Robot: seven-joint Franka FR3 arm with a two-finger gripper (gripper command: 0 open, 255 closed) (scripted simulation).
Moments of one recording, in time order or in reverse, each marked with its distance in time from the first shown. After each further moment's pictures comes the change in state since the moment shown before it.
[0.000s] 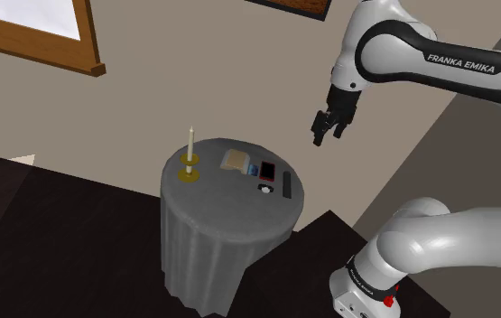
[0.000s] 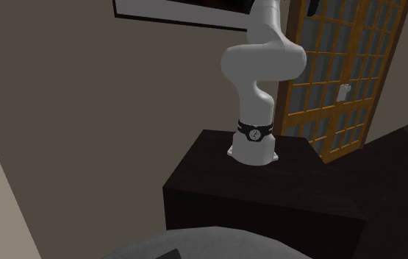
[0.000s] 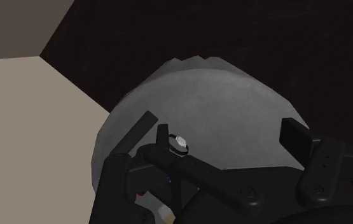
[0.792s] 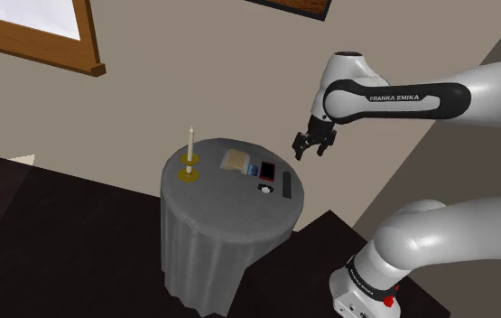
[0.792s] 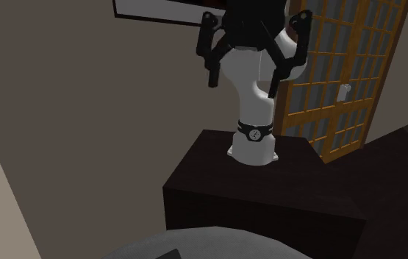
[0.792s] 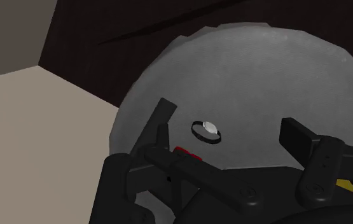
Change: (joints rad) arm -0.097 0.150 -0.020 -0.204 -0.040 0.419 0.136
